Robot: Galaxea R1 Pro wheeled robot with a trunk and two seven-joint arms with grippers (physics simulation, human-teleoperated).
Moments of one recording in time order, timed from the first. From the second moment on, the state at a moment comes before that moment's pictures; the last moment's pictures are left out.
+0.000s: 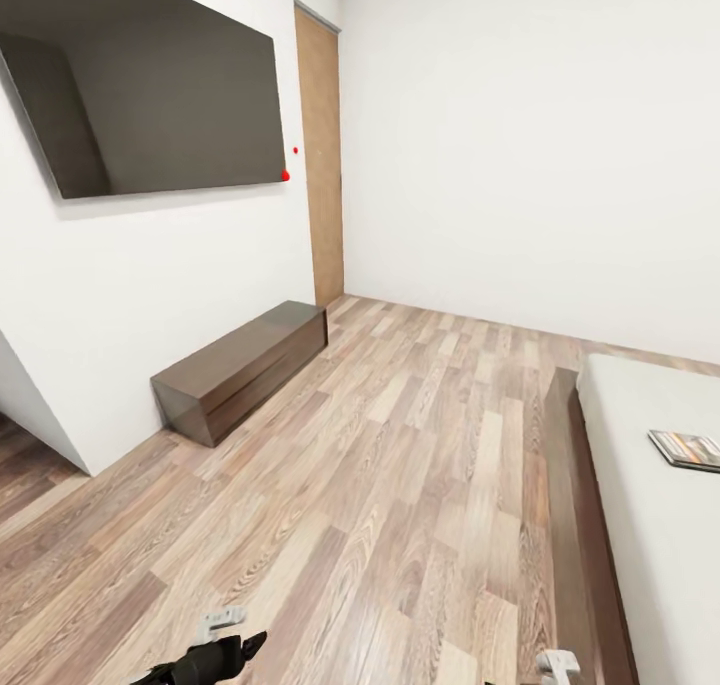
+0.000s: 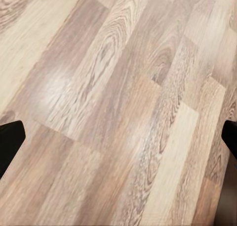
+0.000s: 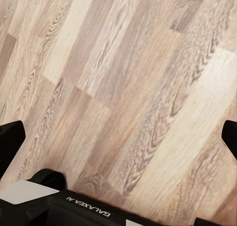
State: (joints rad) left arm -0.44 0.08 0.34 -0.22 -0.08 -0.01 -0.51; right arm -0.37 -0.21 -0.27 -0.22 0.07 0.05 0.78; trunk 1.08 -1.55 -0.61
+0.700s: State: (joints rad) left arm -0.44 0.08 0.34 -0.22 -0.08 -0.01 -0.51; right arm -0.37 -0.14 -0.27 -0.22 0.06 0.05 0.62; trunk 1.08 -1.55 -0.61
